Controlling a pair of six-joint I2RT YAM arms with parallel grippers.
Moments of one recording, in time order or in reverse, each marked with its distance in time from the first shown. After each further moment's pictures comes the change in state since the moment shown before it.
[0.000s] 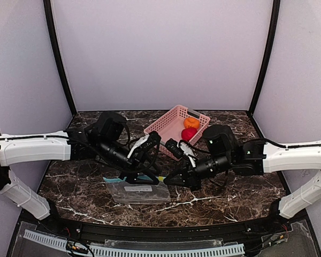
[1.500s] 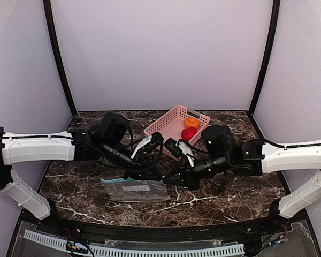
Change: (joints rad) left arm -0.003 0.035 -0.001 0.030 -0.036 -0.034; right arm 0.004 0.017 0.005 0.012 0.034 0.039
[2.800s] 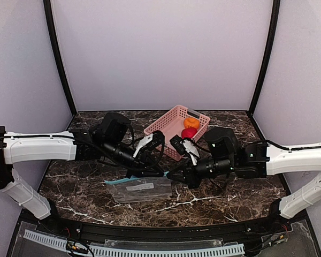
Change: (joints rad) left arm 0.000 0.016 0.006 0.024 -0.080 0.025; right arm 0.014 -0.047 -0.029 -0.018 0.213 0.065
